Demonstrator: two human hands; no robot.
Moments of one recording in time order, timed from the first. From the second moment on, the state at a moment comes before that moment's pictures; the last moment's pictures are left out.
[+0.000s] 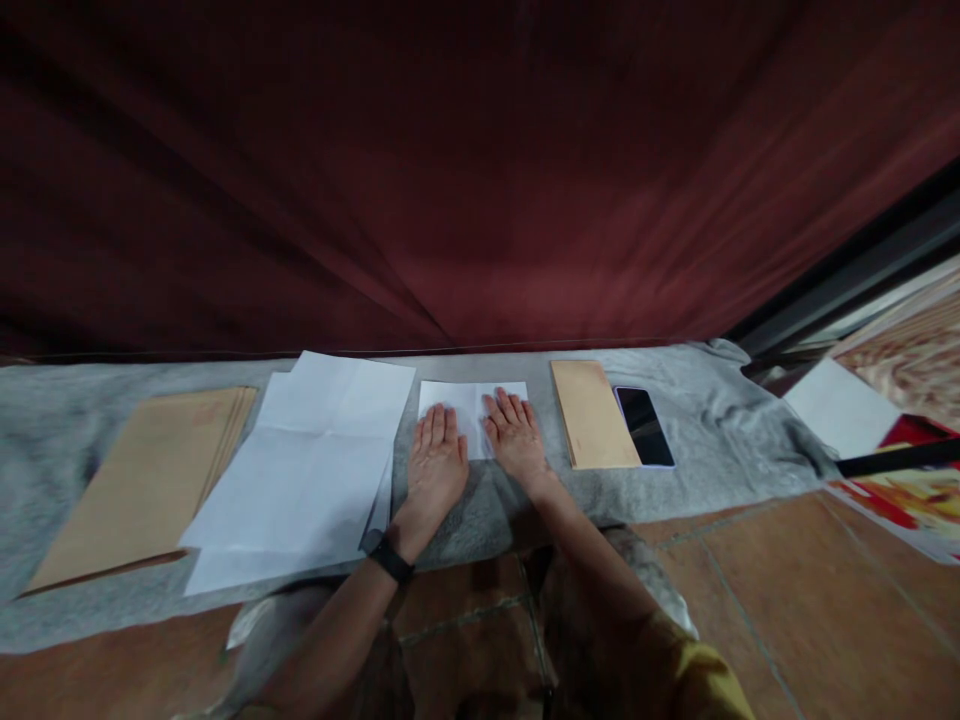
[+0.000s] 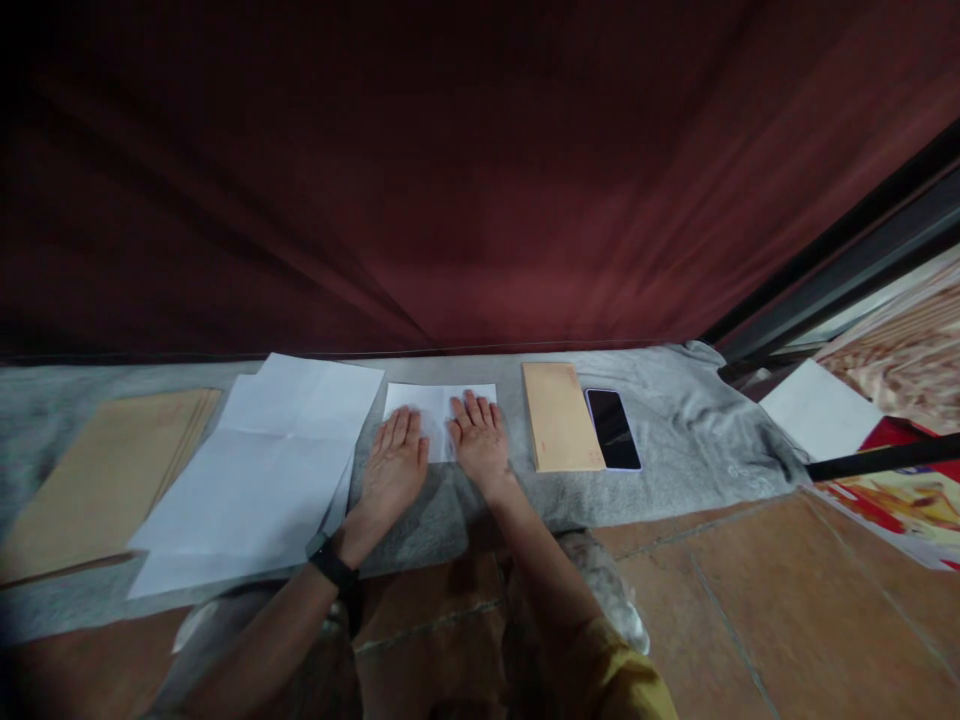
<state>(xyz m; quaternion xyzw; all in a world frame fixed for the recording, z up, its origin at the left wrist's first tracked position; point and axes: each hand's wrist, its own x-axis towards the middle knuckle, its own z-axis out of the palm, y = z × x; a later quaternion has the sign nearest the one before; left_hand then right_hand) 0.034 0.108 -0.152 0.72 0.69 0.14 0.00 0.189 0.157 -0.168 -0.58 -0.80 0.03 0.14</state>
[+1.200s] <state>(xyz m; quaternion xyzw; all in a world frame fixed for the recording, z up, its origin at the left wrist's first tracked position) 0.038 0.115 -0.155 0.79 0.60 0.13 0.04 0.192 0.153 -0.168 -0.60 -0.79 0.02 0.12</state>
